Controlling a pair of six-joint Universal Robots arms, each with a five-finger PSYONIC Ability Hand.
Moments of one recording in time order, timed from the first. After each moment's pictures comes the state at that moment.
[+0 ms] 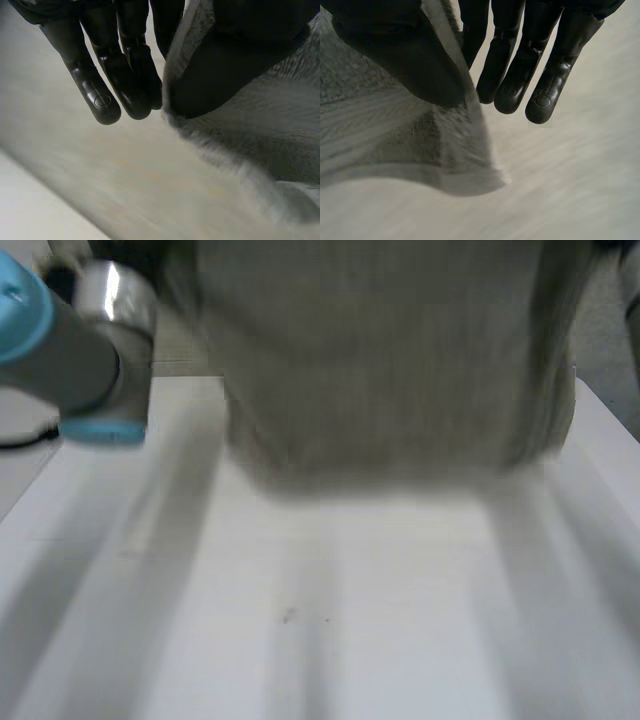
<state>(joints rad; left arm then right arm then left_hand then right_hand) 4.31 -2.10 -0.92 3.71 -1.59 4.01 1.80 -1.18 0.94 -0.28 1.53 2.34 1.17 1.22 1.22 1.22 1.02 0.96 1.18 1.19 1.19 0.99</state>
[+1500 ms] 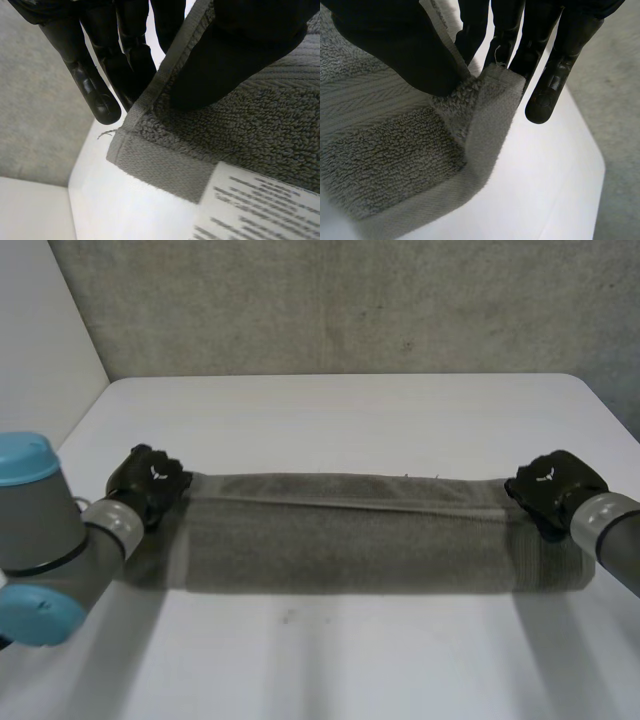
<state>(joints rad) 4.47 -1.99 -1.66 3.35 -1.46 4.02 1.71 -1.23 1.61 0.07 1.39 2.27 1.20 1.22 1.22 1.22 1.04 0.96 1.18 1.19 1.20 1.00</state>
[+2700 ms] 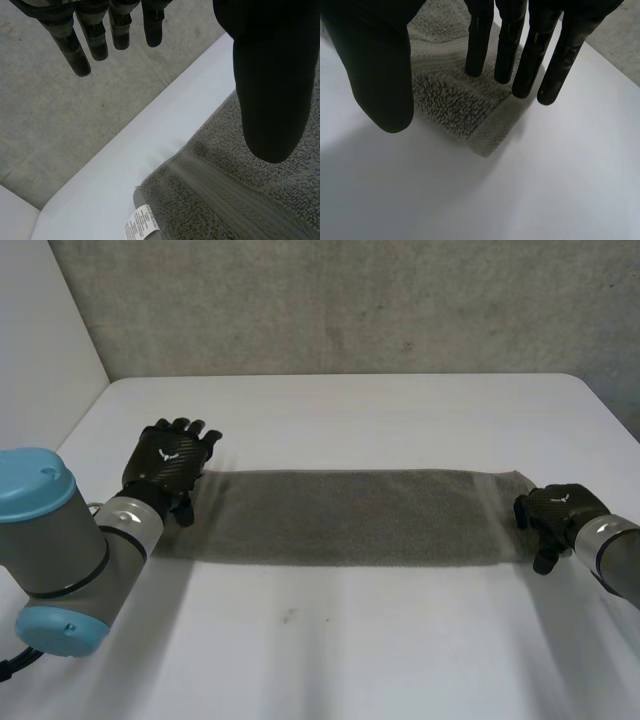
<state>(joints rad) 4.39 -1.95 -1.72 3.56 -1.48 3.58 1.63 -1.08 1.62 -0.01 1.38 2.58 0.18 0.17 0.17 0.18 0.03 0.50 0.59 0.58 0.58 0.38</state>
